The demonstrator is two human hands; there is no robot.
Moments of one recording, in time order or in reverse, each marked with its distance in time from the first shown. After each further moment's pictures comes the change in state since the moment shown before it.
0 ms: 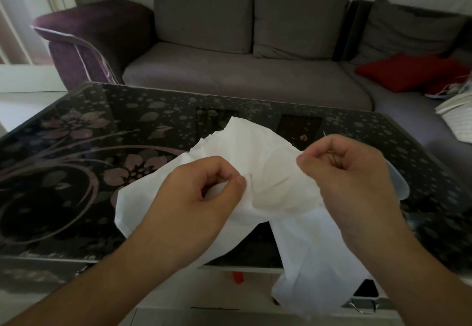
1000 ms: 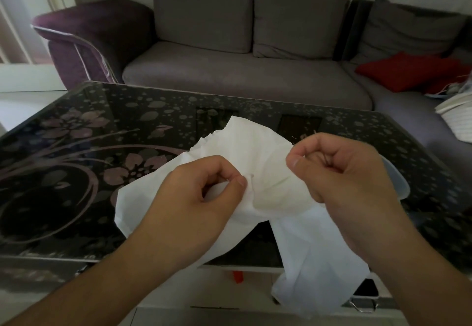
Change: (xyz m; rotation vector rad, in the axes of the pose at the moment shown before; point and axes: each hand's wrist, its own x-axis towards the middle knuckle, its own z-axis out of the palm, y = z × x) left_hand -0.001 0.000 0.000 0.036 0.011 0.016; right_hand -0.002 -0.006 -0.003 0.075 -0.182 -0.109
